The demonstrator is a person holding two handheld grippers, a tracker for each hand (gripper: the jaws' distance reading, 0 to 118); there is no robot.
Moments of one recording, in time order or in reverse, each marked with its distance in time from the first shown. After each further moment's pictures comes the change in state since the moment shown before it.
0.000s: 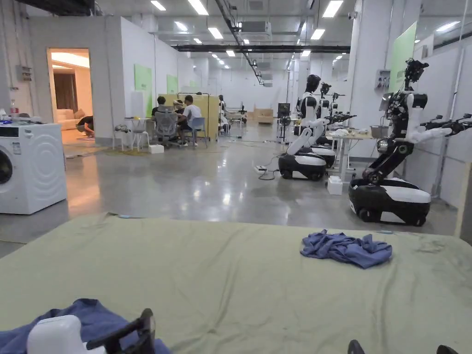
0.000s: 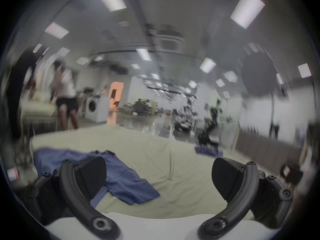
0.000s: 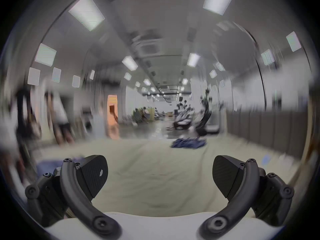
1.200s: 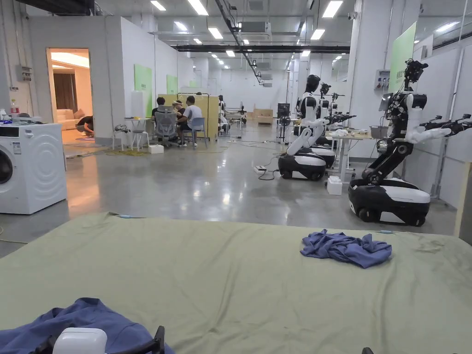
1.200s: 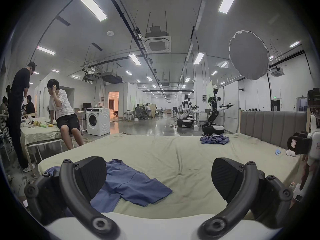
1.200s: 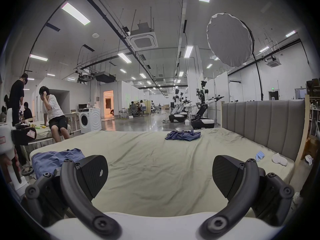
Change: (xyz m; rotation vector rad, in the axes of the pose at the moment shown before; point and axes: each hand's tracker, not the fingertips) left arm 0.014 -0.022 0.009 -0.013 -0.038 -0.373; right arm -0.024 0.001 0.005 -0.092 -0.086 0.247
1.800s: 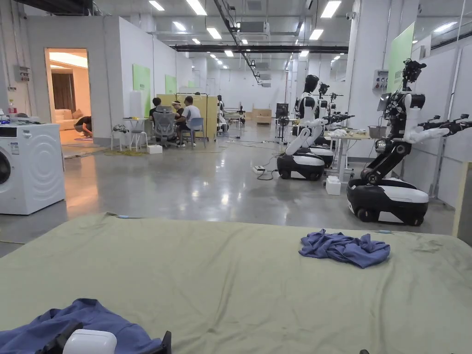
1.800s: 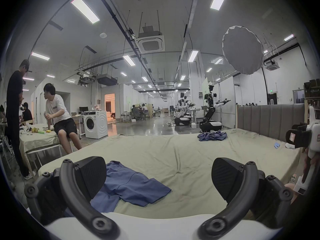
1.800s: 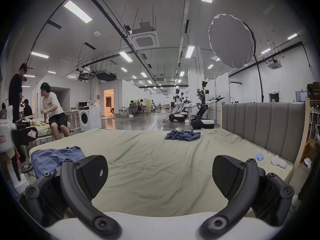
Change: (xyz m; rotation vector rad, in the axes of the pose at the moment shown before) left arm 0.003 -0.009 -0.009 -0.007 -0.030 -0.054; right arm 0.004 -0.007 -0.003 -0.005 0.003 0.021
